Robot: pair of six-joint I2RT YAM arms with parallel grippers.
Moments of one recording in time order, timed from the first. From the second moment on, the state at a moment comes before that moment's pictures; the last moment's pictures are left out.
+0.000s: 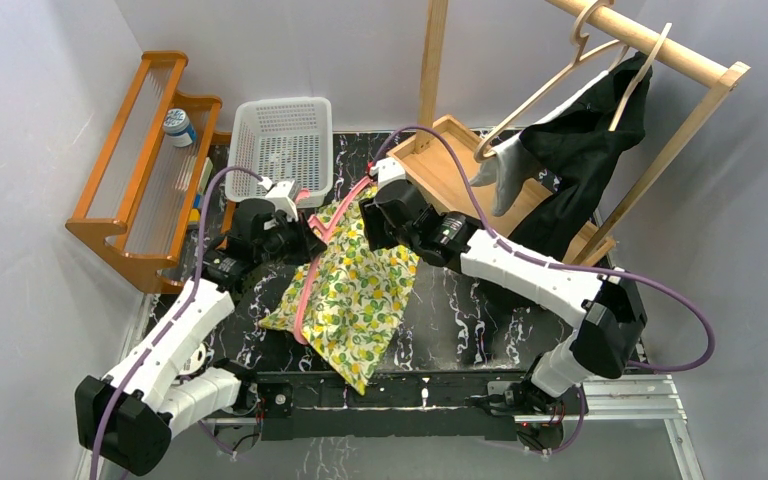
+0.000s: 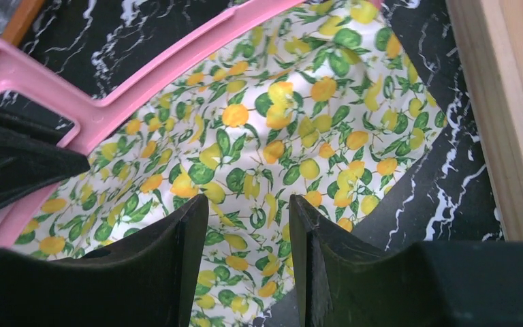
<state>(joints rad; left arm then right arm) -0.41 1.01 0.80 -0.37 0.22 -0.41 0.97 1.52 1.32 -0.42 0.30 0.36</state>
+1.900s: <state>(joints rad) -0.41 0.85 1.38 -1.01 0.61 0.31 0.96 1.64 1.97 -0.94 -0.73 -0.59</state>
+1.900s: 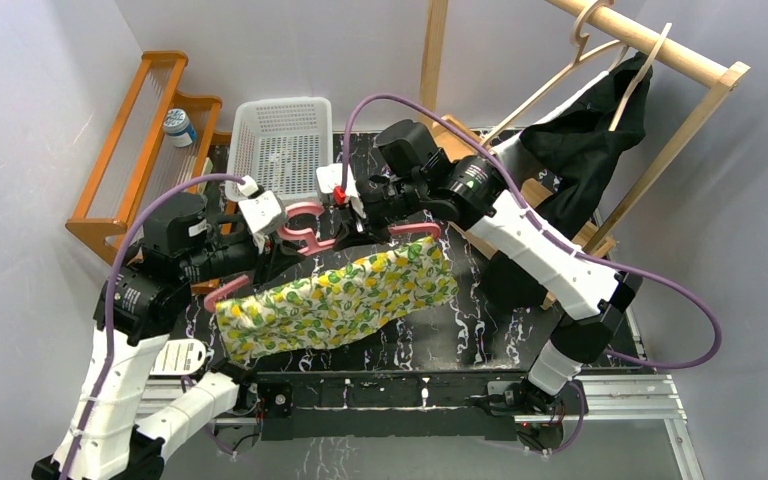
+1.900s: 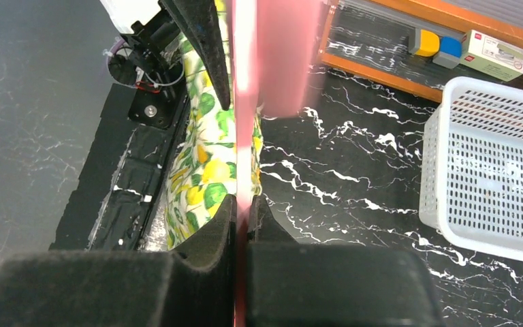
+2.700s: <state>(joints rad) -0.41 0.80 1.32 -0.91 0.81 0.21 0.90 1.28 1.84 -1.03 -0.67 -0.57</state>
